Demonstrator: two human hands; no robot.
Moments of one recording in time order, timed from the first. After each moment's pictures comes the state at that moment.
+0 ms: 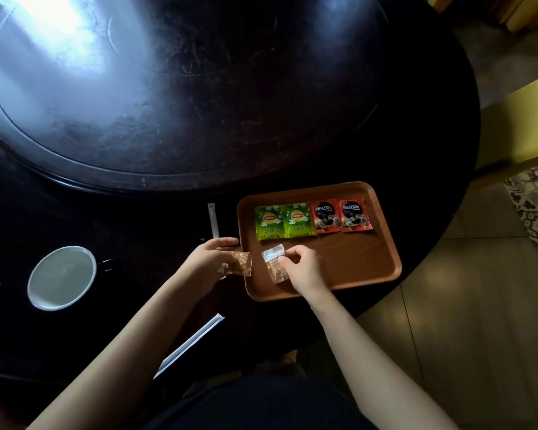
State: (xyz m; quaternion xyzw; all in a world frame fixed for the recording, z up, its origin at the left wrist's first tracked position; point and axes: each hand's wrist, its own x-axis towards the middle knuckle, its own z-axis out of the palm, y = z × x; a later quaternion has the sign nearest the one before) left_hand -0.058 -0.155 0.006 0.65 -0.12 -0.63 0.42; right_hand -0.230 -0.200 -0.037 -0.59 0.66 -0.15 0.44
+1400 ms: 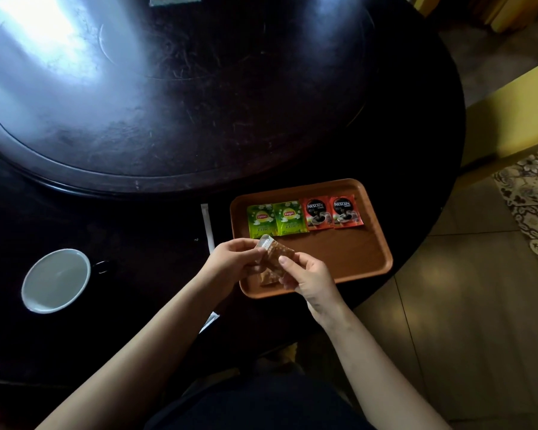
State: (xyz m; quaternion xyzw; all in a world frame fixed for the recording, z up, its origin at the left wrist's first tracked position) left_hand -0.101 -0.158 0.012 0.61 -0.18 -0.64 0.43; right_hand -0.258 -0.170 0.001 -0.38 0.53 -0.27 0.71
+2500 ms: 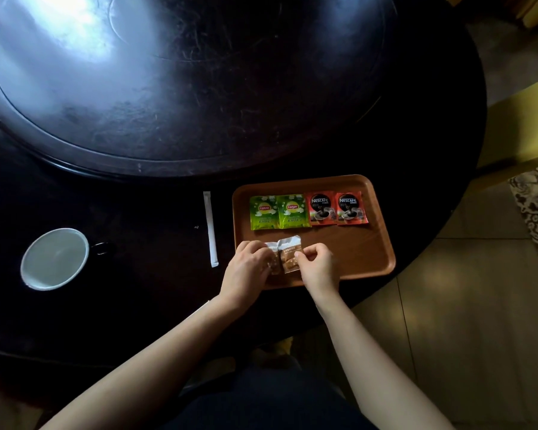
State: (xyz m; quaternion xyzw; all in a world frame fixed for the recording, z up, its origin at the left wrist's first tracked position) left_hand -0.134 -0.139 -0.038 0.73 -0.61 -0.21 0.22; right_hand -0.262 -0.197 -0.040 -0.53 0.71 -0.17 0.43
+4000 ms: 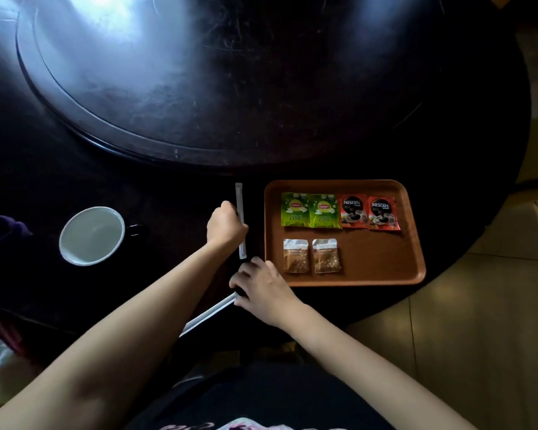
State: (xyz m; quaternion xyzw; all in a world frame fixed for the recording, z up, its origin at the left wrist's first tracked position) left_hand -0.036 -0.177 -0.036 0.88 -0.34 -0.29 0.17; right_hand -0.174 -0.135 -0.035 -0.93 0.25 0.06 0.27
